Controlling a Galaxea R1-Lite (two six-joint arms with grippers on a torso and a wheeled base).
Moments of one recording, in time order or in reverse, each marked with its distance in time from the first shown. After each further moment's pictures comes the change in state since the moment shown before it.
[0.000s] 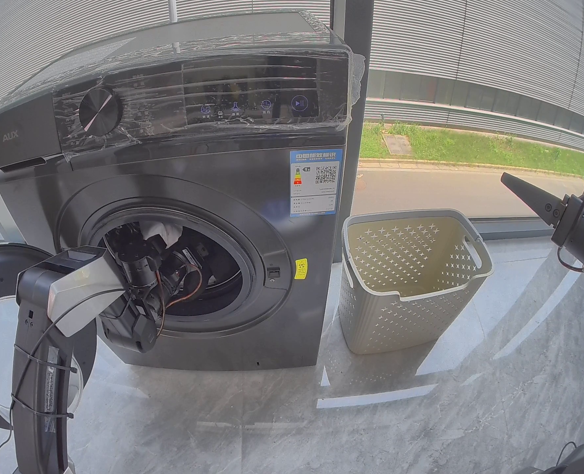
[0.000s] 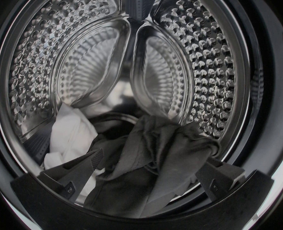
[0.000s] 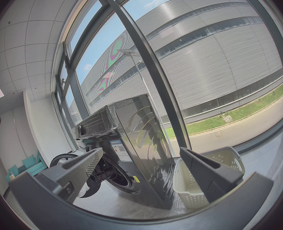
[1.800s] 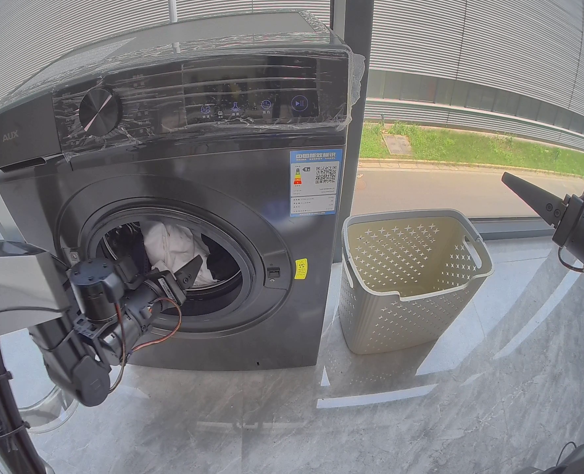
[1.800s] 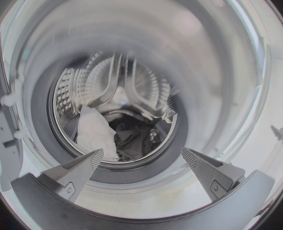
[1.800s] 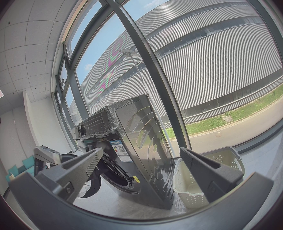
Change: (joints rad) left arm -0.107 -0.461 0.700 -0.089 0.123 0.033; right arm 0.000 -0.004 0.001 0.000 -0.001 0.002
